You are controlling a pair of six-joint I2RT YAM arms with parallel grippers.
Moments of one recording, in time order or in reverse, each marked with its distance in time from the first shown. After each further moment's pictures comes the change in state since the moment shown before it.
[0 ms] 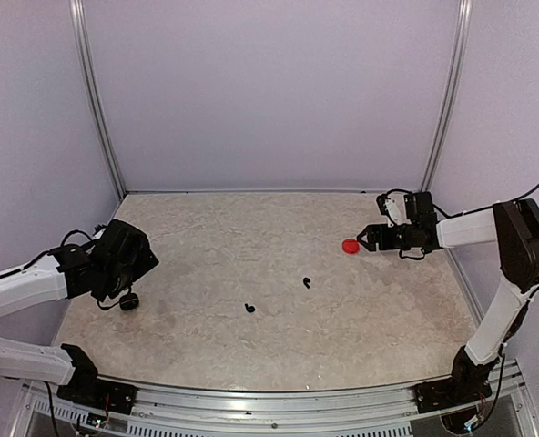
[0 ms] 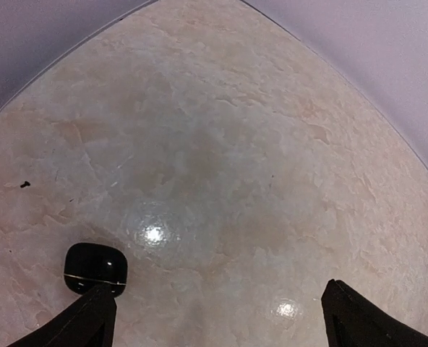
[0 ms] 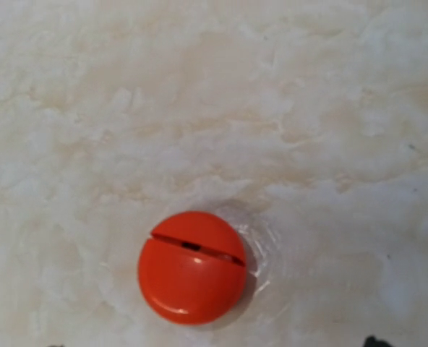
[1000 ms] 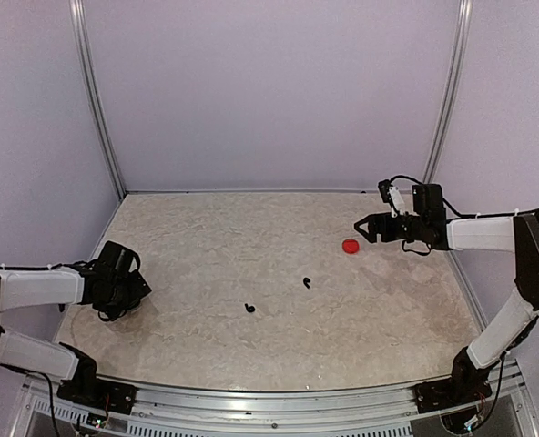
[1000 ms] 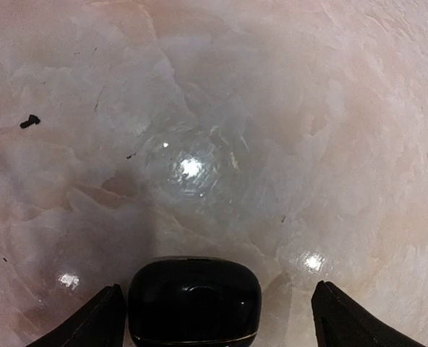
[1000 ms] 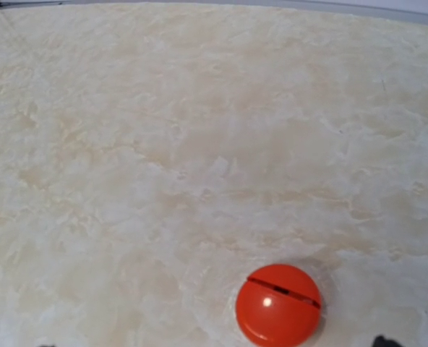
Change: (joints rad) left arm 0.338 0.175 -0.239 0.237 0.322 0.110; right arm 0.029 -0.163 -0.046 0.043 -0.083 -0.011
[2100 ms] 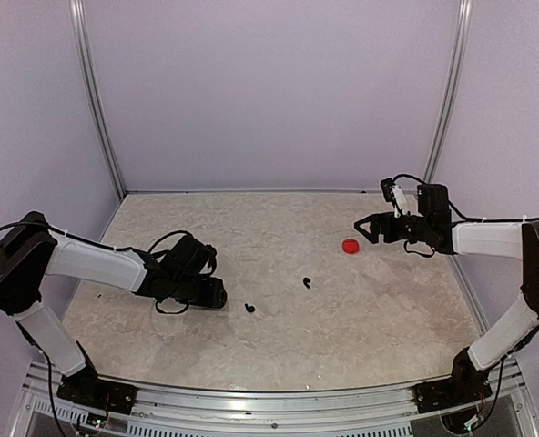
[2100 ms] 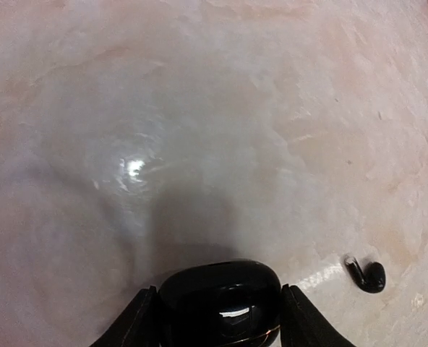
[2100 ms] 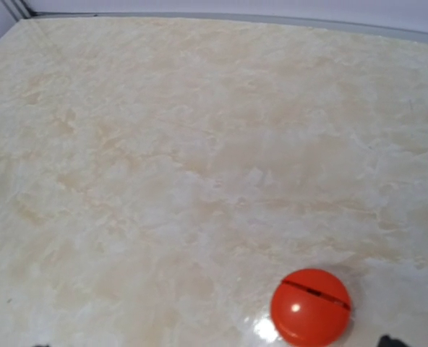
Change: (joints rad) left arm -0.439 0.419 0.314 0.185 0.184 0.444; right arm 0.000 -0.058 -0.037 0.024 -0.056 0.007
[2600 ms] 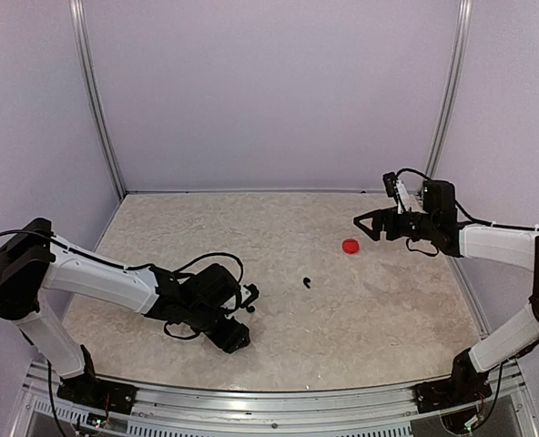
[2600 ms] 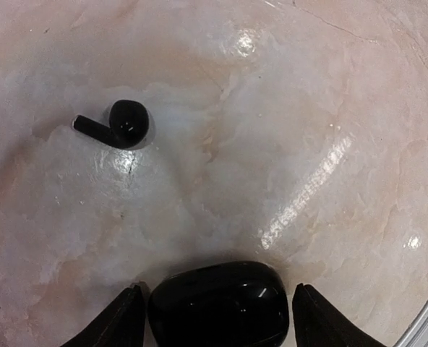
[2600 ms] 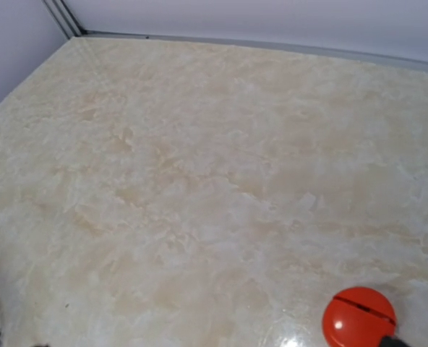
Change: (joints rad) left arm -0.299 0.008 0.043 -0.143 0.126 0.259; right arm 0.018 -0.100 -0.031 0.004 -0.068 0.033
